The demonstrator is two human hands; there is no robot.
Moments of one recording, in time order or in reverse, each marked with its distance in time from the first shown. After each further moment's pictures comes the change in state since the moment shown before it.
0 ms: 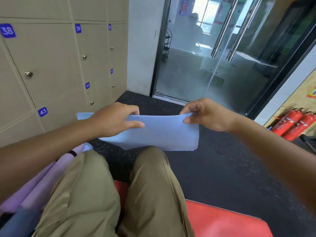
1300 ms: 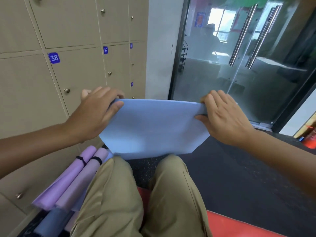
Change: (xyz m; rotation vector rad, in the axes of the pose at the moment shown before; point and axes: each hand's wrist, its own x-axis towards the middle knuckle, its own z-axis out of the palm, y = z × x) left_hand -0.071 -0.032 -0.080 0.197 0.546 0.127; right_hand -0.006 -0.040 0.021 -0.973 0.640 -0.405
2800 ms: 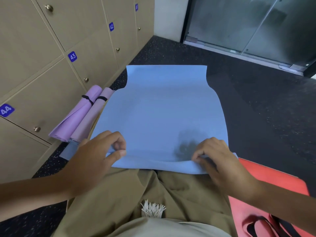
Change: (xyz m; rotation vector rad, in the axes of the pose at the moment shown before) left_hand -0.215 0.085 0.043 -0.315 -0.585 -0.536; right_hand -0.213 -0.134 0.049 0.856 -0.416 0.194
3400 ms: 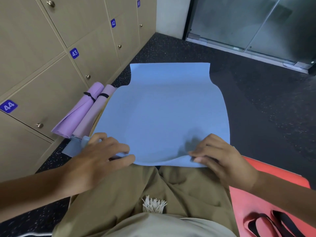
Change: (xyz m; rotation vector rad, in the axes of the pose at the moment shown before) left_hand -0.008 -0.031 0.004 0.526 0.050 0.758; right_hand 0.002 0.020 0.001 0.052 -0.052 -0.186
